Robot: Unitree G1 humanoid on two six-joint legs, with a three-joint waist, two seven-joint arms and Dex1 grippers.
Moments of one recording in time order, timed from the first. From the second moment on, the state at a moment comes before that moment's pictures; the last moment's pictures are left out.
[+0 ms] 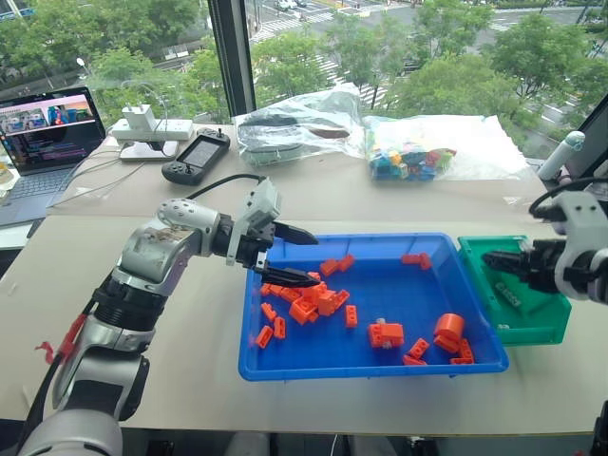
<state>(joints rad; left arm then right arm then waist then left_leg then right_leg) -0.83 0.62 -0.22 0.02 -0.45 0.63 -1.35 -0.47 -0.90 -0.44 -0.31 0.54 1.60 0.41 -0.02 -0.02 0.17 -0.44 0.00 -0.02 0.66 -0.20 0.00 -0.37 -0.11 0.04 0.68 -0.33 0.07</state>
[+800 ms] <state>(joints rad) -0.83 0.62 -0.22 0.01 -0.43 0.63 -1.36 -0.48 -0.97 -0.10 -0.66 0.75 1.55 0.61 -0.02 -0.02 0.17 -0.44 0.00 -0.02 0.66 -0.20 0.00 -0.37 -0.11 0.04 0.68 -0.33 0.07</state>
